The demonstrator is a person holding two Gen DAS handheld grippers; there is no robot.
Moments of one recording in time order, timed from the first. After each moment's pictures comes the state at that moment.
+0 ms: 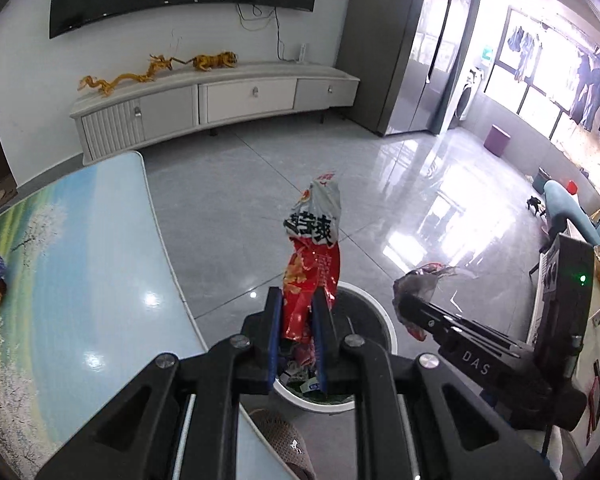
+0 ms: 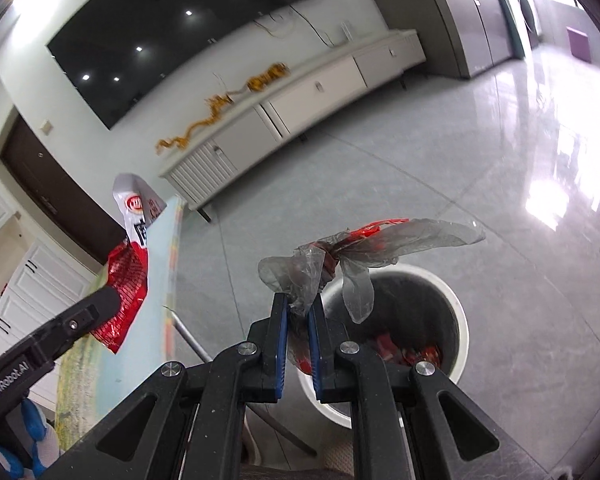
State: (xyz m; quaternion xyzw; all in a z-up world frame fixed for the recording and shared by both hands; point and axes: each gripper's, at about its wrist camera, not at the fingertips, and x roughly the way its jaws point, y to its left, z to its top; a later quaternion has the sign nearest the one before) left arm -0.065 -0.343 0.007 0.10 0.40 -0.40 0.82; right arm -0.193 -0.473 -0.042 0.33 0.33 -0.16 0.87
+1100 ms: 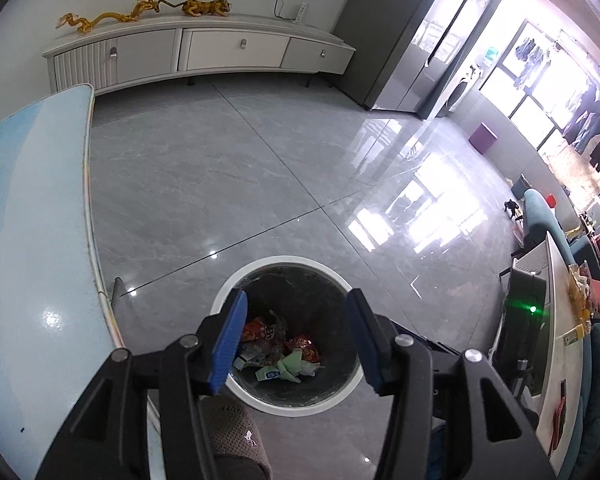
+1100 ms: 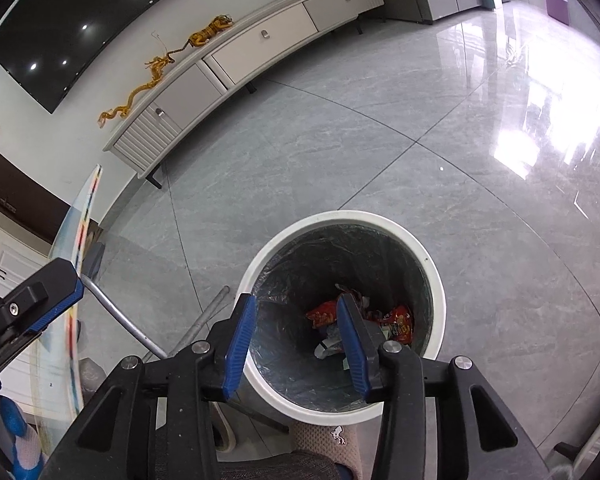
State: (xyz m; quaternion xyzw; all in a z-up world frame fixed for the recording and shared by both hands) left arm -0.030 -0.379 -0.044 0.05 0.48 -0.42 0.77; right arm -0.176 -0.505 -0.099 0.36 0.40 -0.19 0.82
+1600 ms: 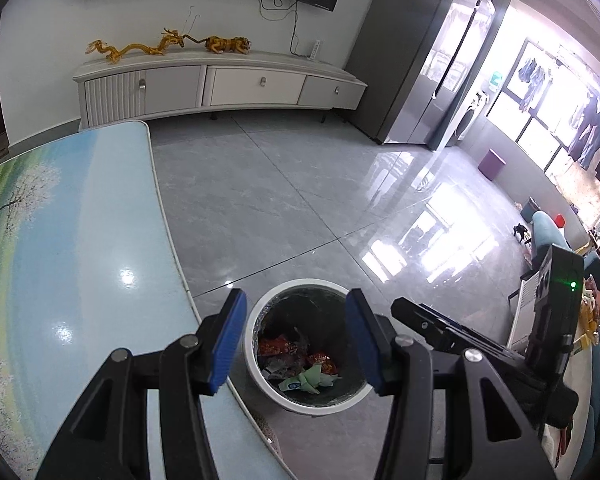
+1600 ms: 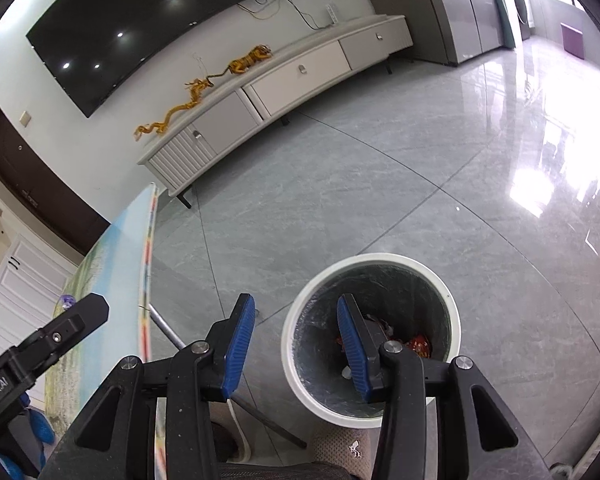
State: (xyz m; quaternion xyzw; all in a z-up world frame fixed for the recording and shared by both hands) left arm -0.037 -0.322 0.001 0.03 0.42 -0.40 0.81; right arm -0.176 -0.470 -0.030 0.32 0.35 -0.17 0.86
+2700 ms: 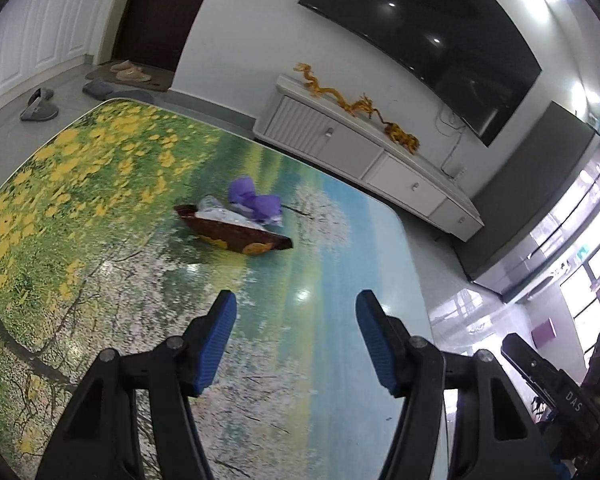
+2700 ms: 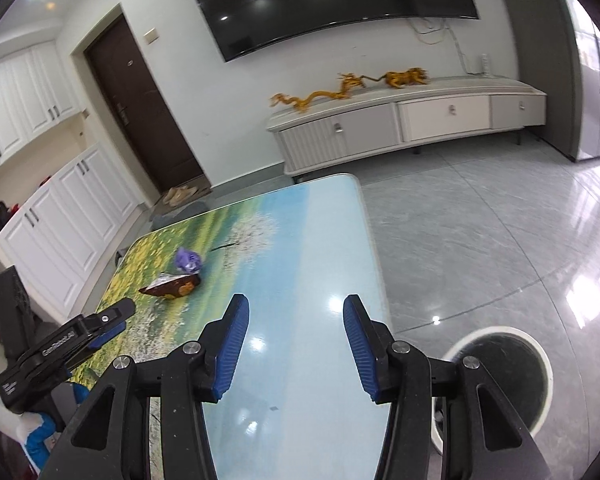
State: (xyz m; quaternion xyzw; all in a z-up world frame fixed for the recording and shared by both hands) left arm 0.070 -0.021 -0.008 -0.19 0.40 -0.17 0.88; right arm -0.049 -0.300 0.045 0.18 0.34 0.00 0.92
